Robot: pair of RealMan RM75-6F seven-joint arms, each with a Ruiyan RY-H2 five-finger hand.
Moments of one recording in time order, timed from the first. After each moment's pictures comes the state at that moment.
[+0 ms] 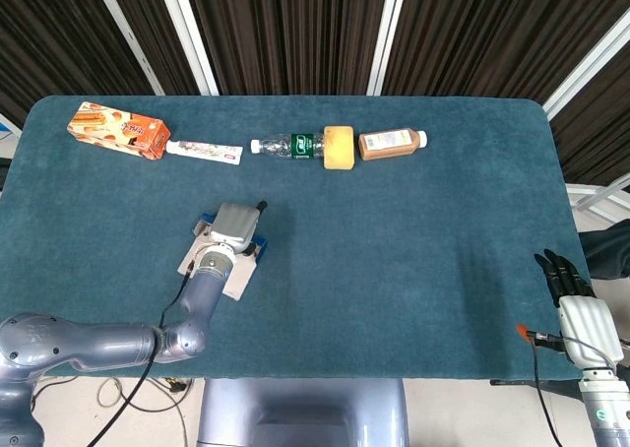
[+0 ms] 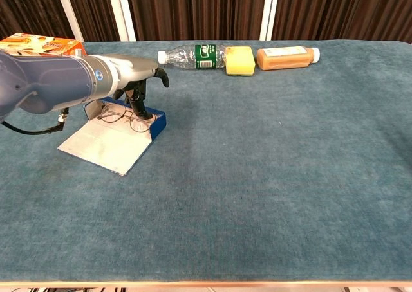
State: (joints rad) left arm -1.17 -1.66 -0.14 -1.37 0.32 0.97 0.78; right arm 0.09 -1.10 0.07 -1.65 -1.47 1.44 0.07
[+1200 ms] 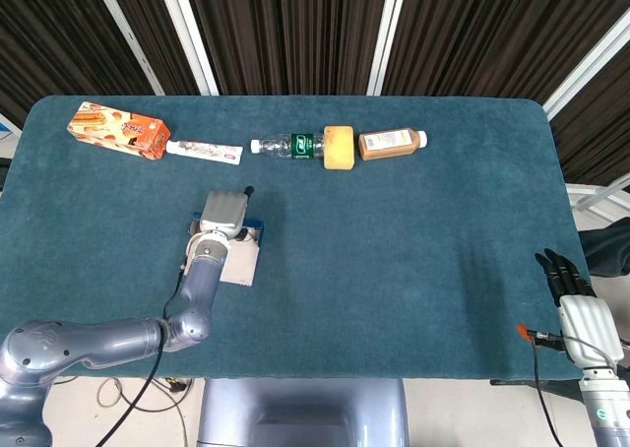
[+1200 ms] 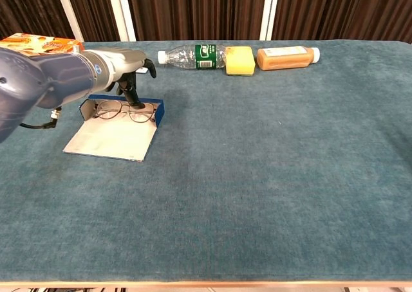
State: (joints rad) left arm -1.13 -1.71 -0.22 -1.23 0.33 0.96 0.81; right arm 0.09 -1.10 0.07 -1.65 -1.47 1.44 0.08
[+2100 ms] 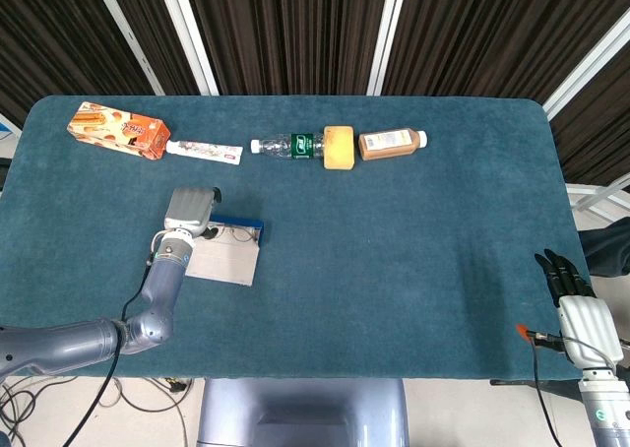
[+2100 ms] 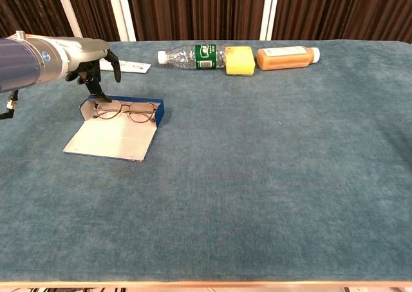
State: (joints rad) left arm -1.03 -1.57 -0.19 -1.34 0.40 0.94 0.73; right arm 0.09 -1.11 0.07 -1.65 -1.47 1.44 0.07
